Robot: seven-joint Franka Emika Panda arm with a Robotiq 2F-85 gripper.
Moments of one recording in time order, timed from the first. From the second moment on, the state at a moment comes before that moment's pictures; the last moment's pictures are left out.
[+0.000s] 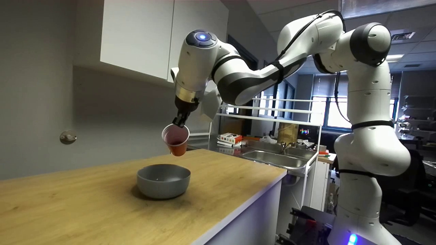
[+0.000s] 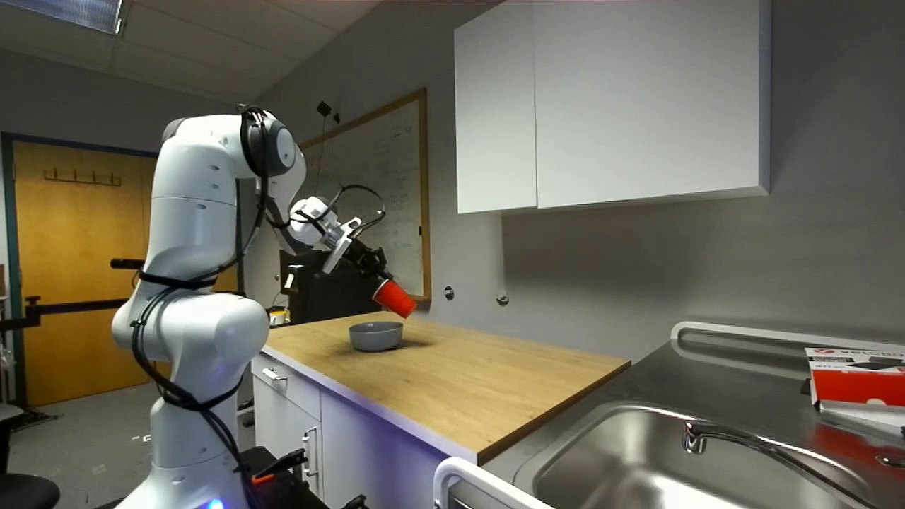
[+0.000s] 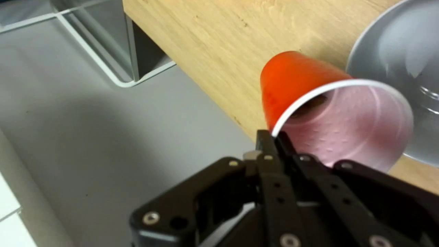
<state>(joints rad) 0.44 0.08 0.29 -1.94 -1.03 1.96 0.73</state>
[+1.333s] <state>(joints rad) 0.57 0.19 0.45 -2.14 -1.76 1.35 1.12</state>
